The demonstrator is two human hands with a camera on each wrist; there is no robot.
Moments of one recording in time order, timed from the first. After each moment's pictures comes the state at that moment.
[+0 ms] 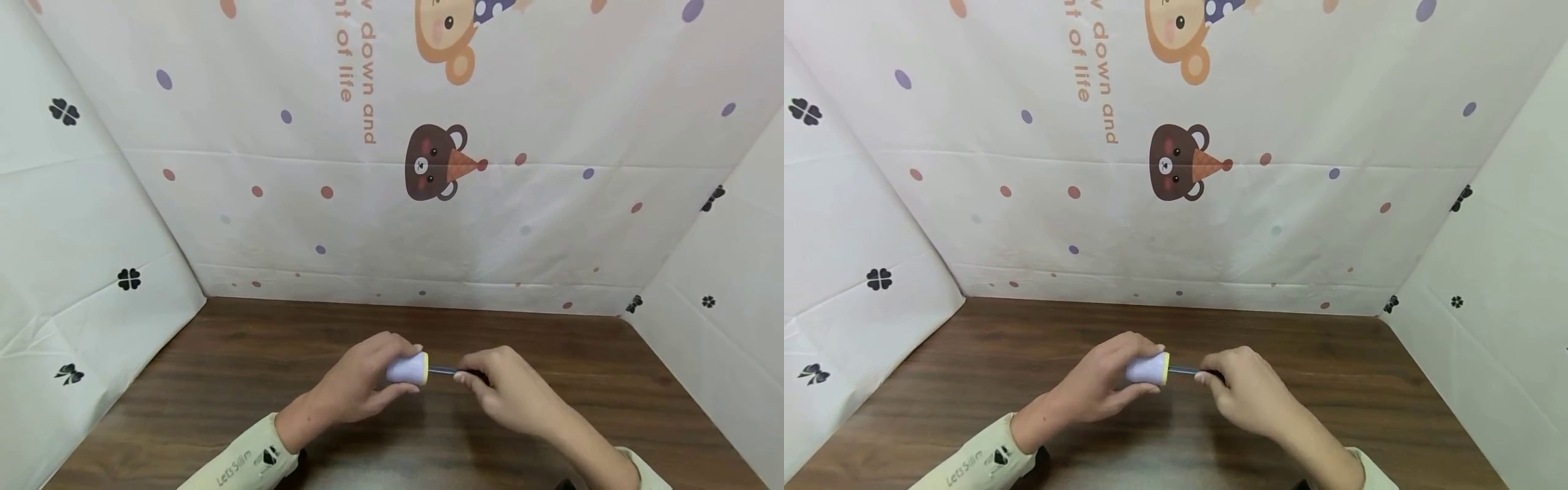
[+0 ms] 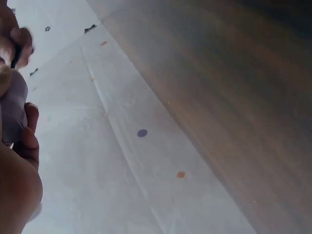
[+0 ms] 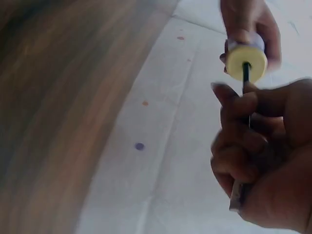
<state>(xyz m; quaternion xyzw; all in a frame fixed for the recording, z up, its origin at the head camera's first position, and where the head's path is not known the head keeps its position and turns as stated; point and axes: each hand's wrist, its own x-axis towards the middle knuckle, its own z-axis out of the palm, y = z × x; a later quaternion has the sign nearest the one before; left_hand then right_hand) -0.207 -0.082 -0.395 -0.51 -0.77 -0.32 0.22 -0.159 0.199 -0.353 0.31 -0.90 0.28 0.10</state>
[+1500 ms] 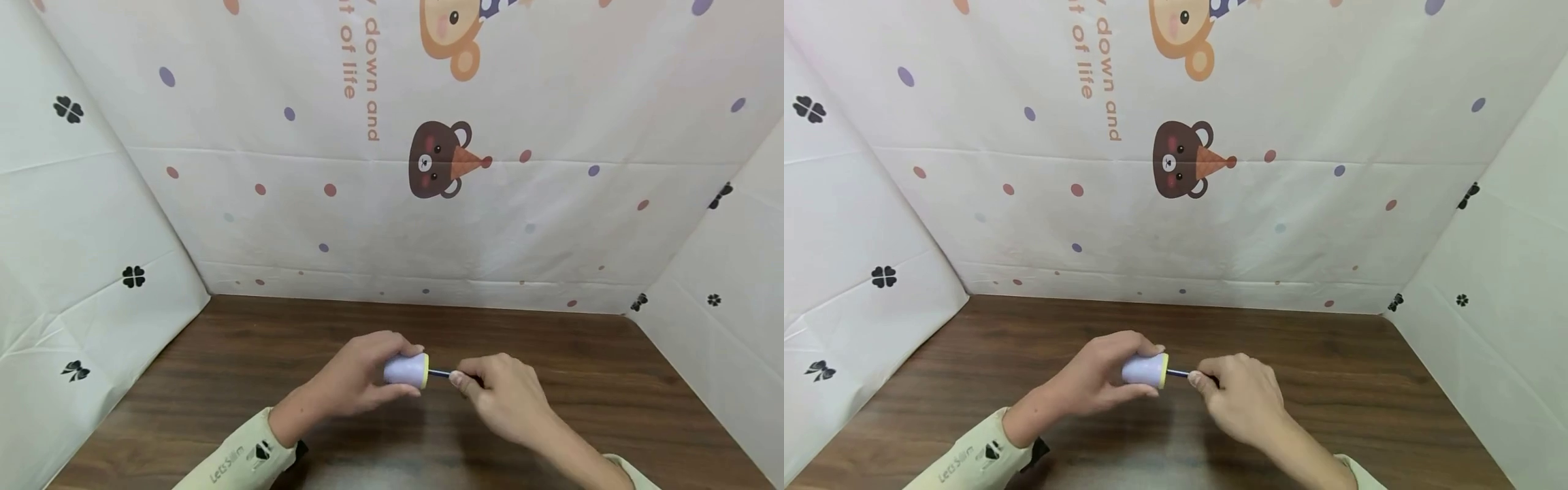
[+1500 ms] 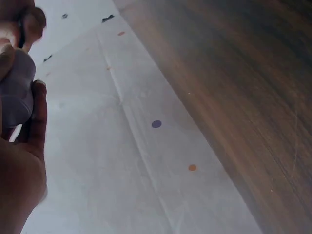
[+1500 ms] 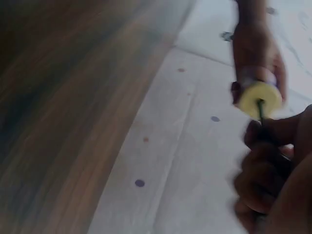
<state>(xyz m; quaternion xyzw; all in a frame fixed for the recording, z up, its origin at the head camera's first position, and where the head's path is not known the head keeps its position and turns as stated) -0.205 -0.089 -0.377 -0.53 -0.76 -0.33 0.19 -0.148 0.181 -0.358 0.26 -0.91 0.30 0.09</state>
